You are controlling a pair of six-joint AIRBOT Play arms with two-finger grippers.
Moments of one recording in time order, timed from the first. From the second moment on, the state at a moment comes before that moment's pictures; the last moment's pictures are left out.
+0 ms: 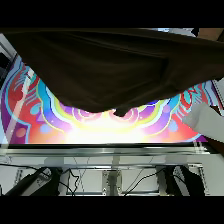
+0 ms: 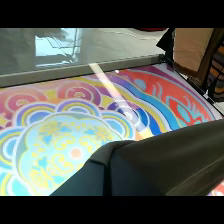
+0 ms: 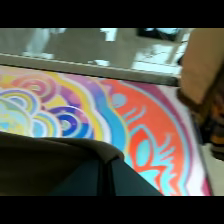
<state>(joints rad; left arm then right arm) 0.39 -1.08 2.04 0.62 -1.46 -1.24 -0.55 -0.70 1.54 -1.10 1.19 1.05</state>
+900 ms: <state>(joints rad) 0.24 -1.42 1.97 0.95 -1.52 -1.33 -0.48 -1.07 1.45 -1.08 1.32 1.17</state>
